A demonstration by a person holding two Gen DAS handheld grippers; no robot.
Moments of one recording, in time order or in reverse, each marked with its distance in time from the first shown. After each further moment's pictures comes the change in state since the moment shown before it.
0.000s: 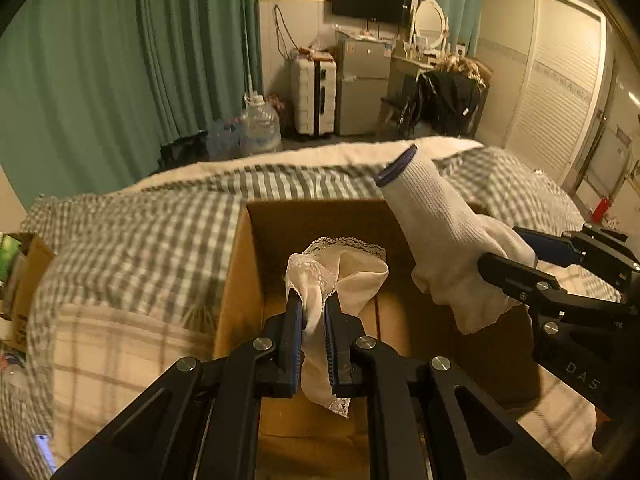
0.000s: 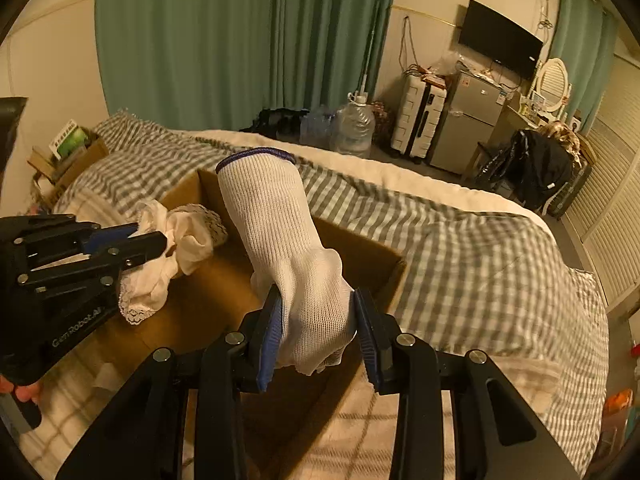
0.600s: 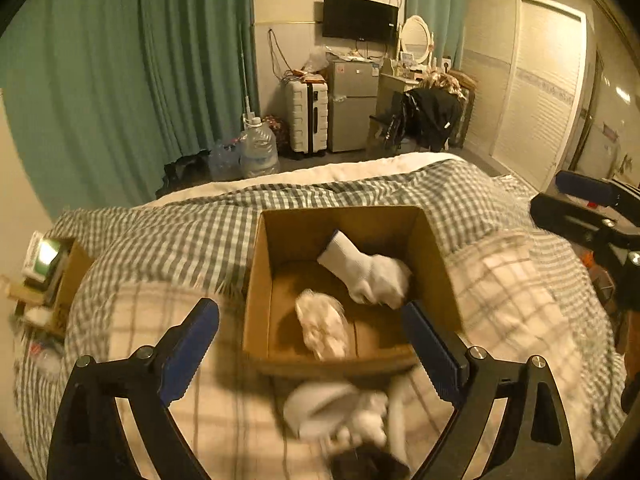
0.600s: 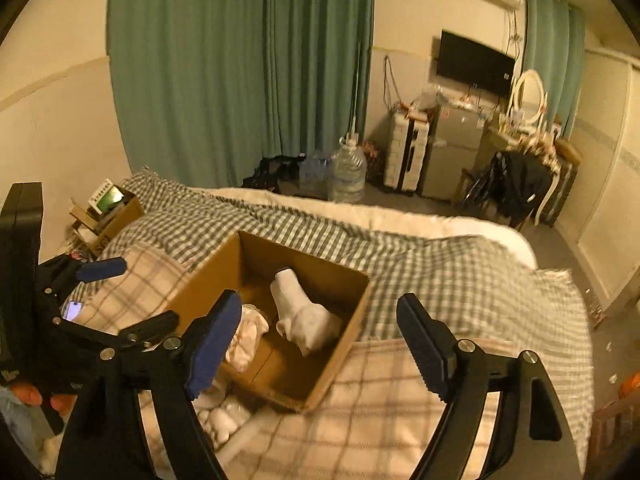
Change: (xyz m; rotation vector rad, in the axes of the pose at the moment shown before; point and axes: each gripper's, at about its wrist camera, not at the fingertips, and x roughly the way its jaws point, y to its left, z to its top) left arm -0.145 -0.018 -0.025 0.019 -0.063 -0.002; right arm -0.167 -0.002 -0.010 0.077 -0.161 0.000
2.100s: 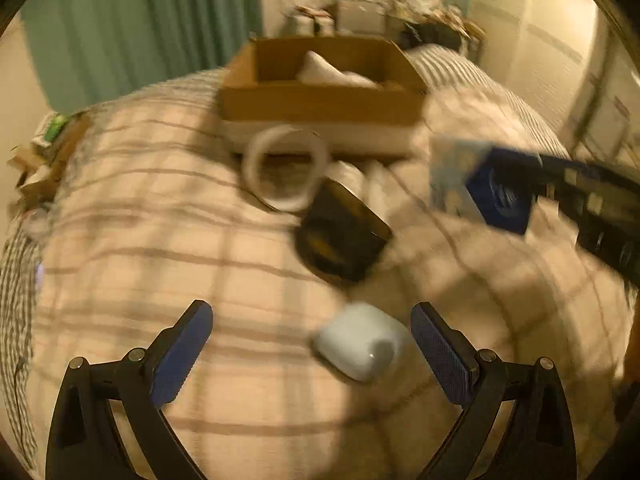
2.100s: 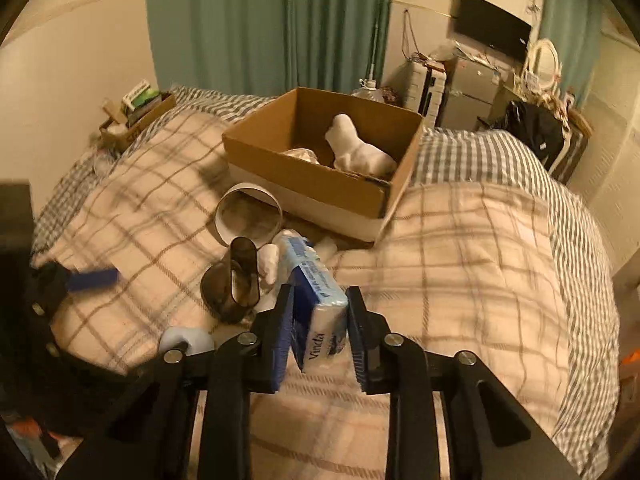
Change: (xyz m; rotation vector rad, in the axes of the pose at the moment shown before) left arm -0.008 -0.050 -0.205 0.015 0.222 0.036; right arm -0.019 0.064 -0.182 -0.007 0.180 0.043
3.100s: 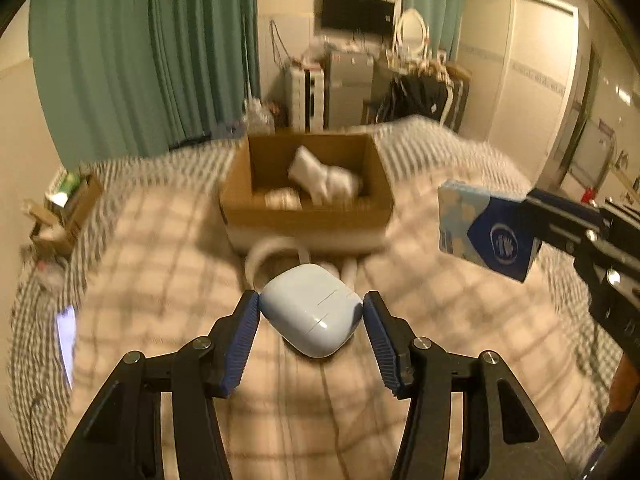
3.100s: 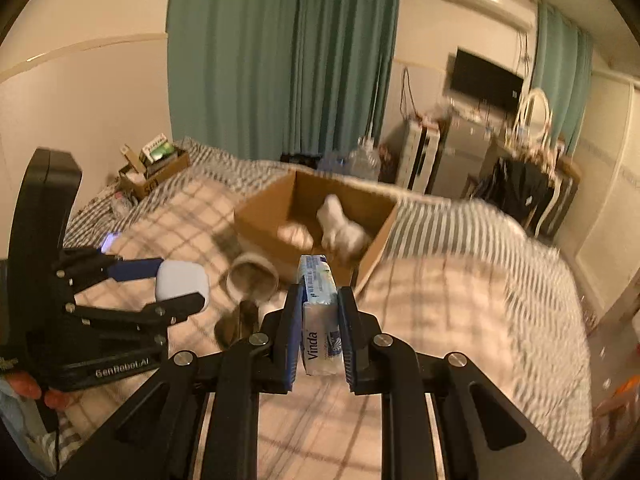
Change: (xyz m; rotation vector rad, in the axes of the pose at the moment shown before) left arm -0.084 0.005 0.068 -0.034 -0.222 -0.031; right arm -0.096 -0.004 0.032 -0.085 -0.221 -0.036
